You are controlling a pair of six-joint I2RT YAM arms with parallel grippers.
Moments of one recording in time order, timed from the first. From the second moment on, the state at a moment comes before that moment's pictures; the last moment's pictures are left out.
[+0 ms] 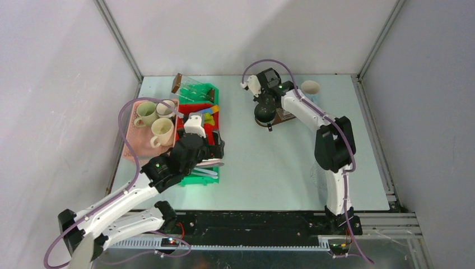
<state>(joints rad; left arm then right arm) -0.84 0.86 0.80 -0.44 -0.49 -0.50 0.52 2.06 1.83 -0.70 0.16 -0.49</state>
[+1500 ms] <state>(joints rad) -0.84 0.86 0.80 -0.43 -0.52 -0.50 0.53 1.89 1.81 -0.57 0.30 -0.27</state>
